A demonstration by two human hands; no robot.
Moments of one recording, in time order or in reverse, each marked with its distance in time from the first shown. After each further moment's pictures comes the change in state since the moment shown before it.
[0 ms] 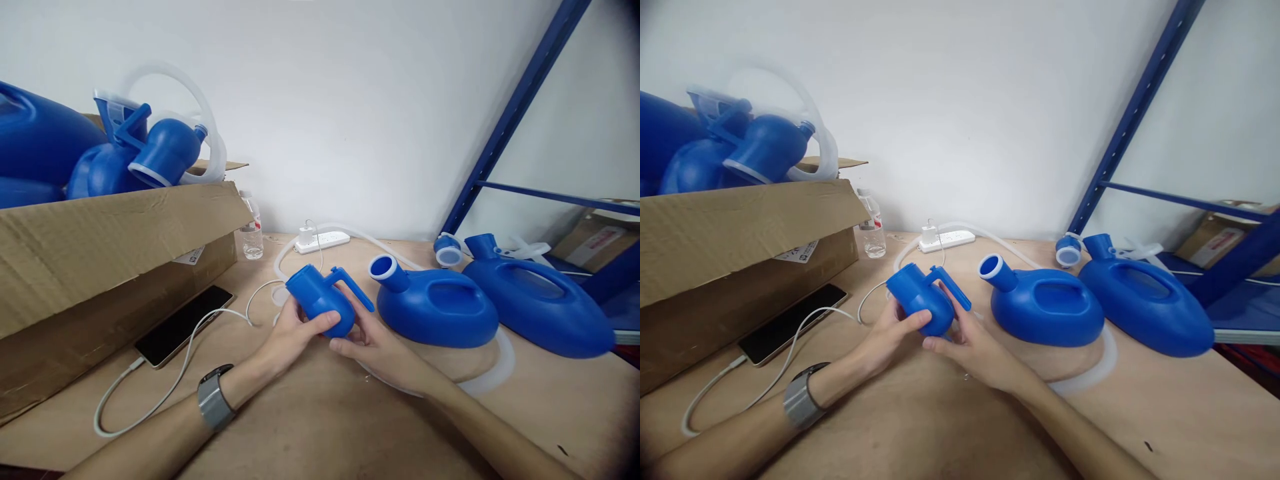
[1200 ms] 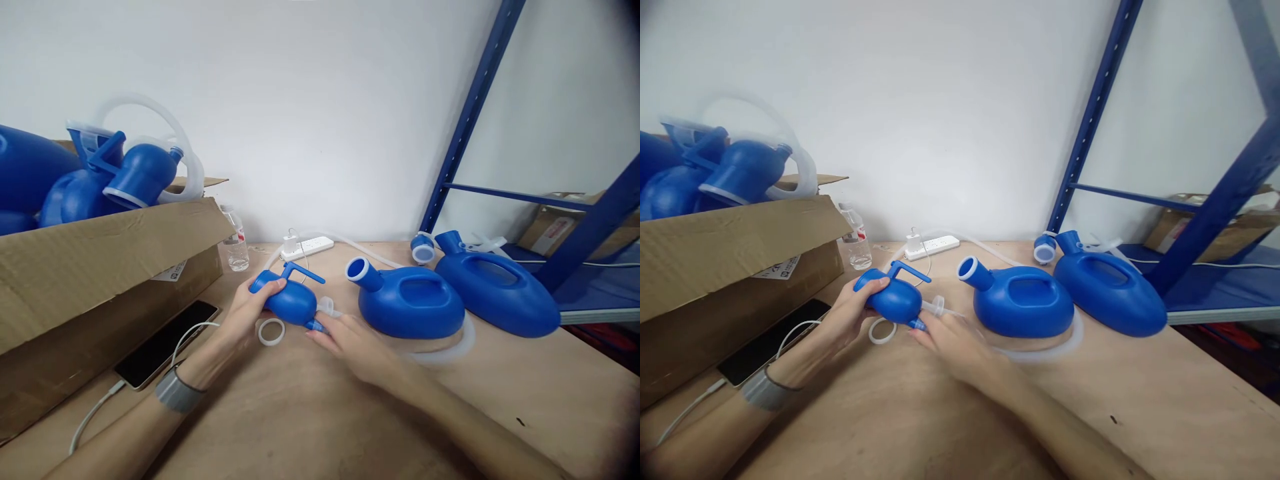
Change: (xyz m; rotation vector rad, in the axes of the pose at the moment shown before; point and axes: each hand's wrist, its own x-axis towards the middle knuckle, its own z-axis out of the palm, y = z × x) left_hand 0.026 0.044 -0.023 0.161 0.247 -0.024; right_hand 0.003 -0.018 -0.004 -1.032 -0.029 -0.066
